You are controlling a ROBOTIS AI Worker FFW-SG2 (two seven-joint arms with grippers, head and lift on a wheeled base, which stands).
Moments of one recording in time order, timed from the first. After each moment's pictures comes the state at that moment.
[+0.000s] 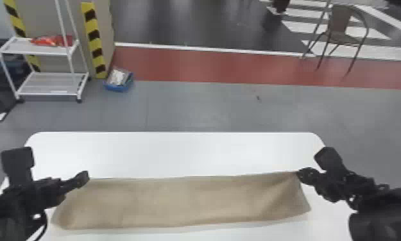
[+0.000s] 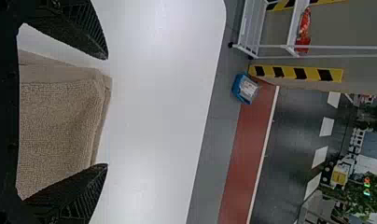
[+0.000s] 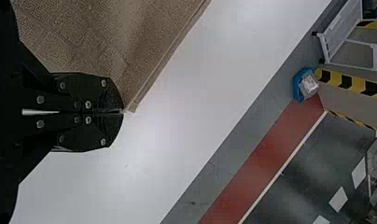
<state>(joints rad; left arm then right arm) -0.01 0.01 0.23 -1.56 0.07 0.68 -0.18 -0.10 -0.20 -0.43 -1.30 0.75 0.13 0.81</state>
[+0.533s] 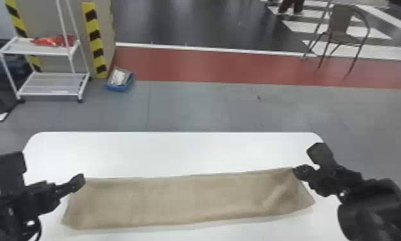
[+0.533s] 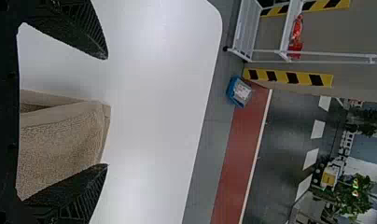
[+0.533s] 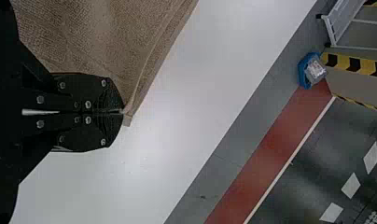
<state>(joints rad) 0.05 0.01 0.25 -1.64 0.09 0.68 -0.19 -0.19 -0.21 -0.38 -1.17 0.74 0.19 0.71</state>
